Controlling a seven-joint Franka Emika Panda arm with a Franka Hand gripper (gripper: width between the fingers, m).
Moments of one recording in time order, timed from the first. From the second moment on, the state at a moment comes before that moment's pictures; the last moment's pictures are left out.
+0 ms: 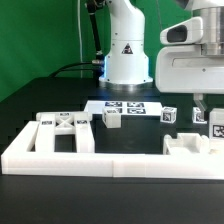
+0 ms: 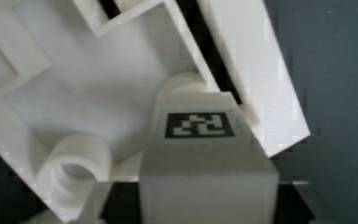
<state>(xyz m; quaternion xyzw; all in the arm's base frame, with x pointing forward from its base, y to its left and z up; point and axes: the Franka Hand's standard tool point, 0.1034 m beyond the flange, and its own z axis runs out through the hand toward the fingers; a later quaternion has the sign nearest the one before) 0.636 0.117 0.081 -0.94 0.32 -0.04 0.05</state>
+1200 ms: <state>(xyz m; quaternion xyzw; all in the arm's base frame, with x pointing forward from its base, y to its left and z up) 0.634 0.123 0.081 -0.86 0.50 -0.02 0.06</state>
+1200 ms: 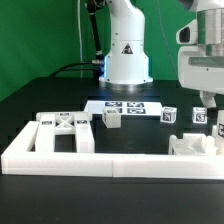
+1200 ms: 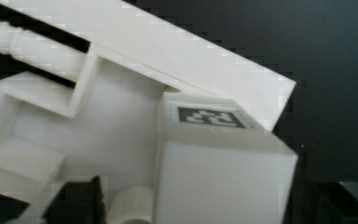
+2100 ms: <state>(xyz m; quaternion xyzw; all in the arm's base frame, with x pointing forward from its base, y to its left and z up) 0.635 0.132 0.085 -0.99 0.09 -0.05 0.03</state>
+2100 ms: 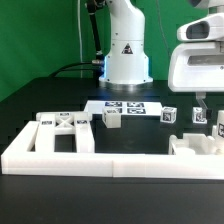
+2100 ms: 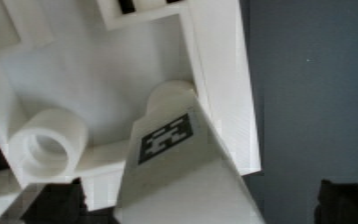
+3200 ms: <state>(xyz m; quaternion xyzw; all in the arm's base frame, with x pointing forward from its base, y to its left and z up) 0.636 0.129 0.083 -0.97 0.22 -0.05 0.04</state>
